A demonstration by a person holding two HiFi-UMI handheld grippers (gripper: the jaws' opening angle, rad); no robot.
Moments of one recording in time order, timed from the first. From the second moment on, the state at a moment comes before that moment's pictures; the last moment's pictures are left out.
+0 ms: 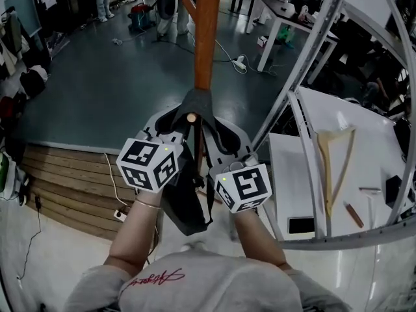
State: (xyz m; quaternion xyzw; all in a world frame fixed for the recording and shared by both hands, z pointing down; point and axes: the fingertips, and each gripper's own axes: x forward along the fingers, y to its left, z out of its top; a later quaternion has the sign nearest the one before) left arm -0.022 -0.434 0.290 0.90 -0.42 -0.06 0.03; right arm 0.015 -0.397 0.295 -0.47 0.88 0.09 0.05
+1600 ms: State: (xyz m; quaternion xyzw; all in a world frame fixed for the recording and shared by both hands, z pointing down) left arm -0.055 -0.334 0.294 0.84 -0.52 -0.14 -0.06; right arm 0.017 -0.327 0.301 -0.49 0.86 0.13 0.08
